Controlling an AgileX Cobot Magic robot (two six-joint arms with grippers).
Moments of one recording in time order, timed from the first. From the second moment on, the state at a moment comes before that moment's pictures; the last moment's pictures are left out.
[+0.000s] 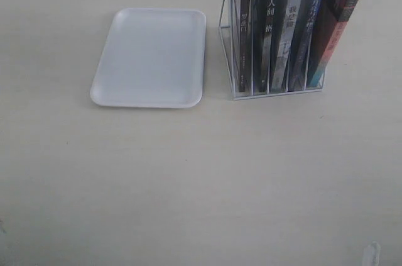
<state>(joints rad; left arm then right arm) 0.02 0.00 0.00 0.07 0.31 -0.08 0.11 0.00 0.00 -0.03 0.33 0.00</state>
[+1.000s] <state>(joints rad) 0.02 0.00 0.00 0.07 0.31 -0.08 0.11 0.00 0.00 -0.03 -0.47 0.00</state>
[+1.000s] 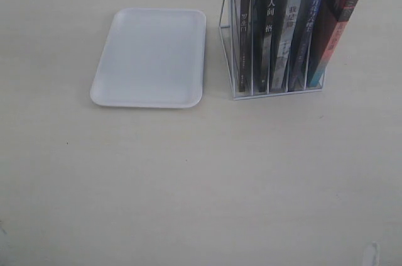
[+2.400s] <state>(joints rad) 0.02 0.00 0.00 0.07 0.31 -0.08 0.11 1.18 -1.06 0.27 0.76 -0.25</state>
